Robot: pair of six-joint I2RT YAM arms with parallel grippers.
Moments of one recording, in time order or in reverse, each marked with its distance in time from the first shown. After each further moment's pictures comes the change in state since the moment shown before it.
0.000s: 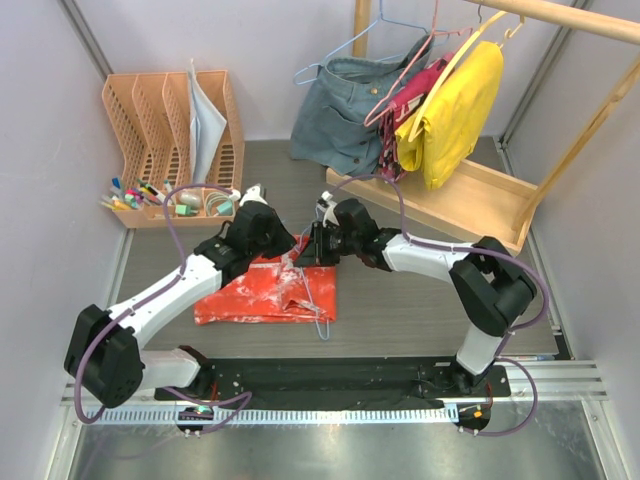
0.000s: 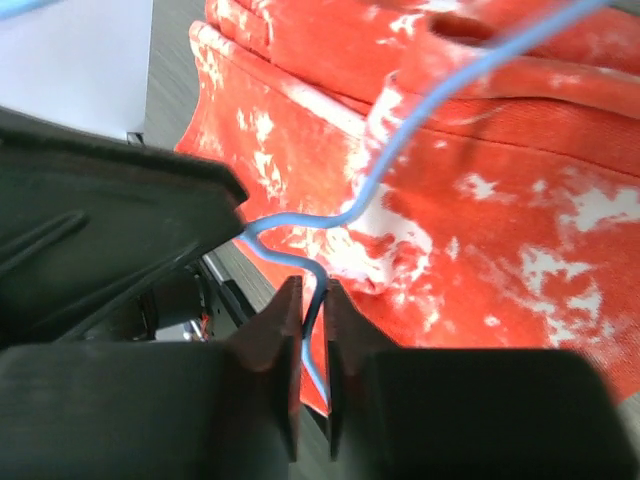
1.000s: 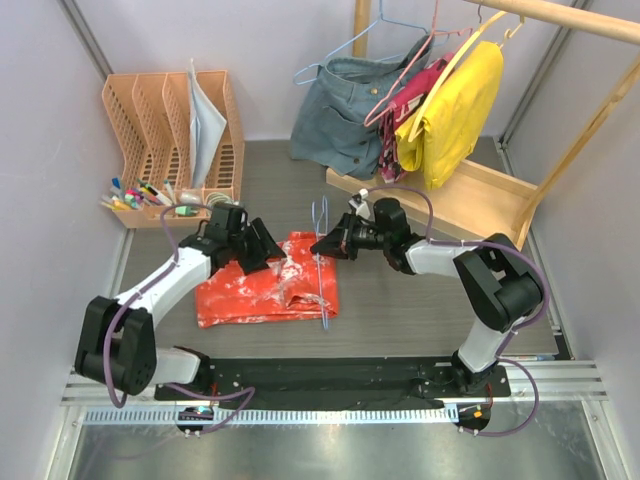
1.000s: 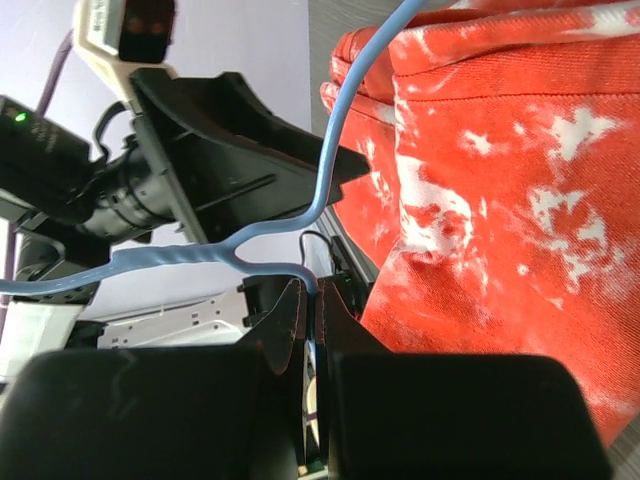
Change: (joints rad) left arm 0.280 0.046 -0.073 -0.114 0.359 -0.002; right arm -0.206 -0.003 -0.211 0.435 -0.290 0.468
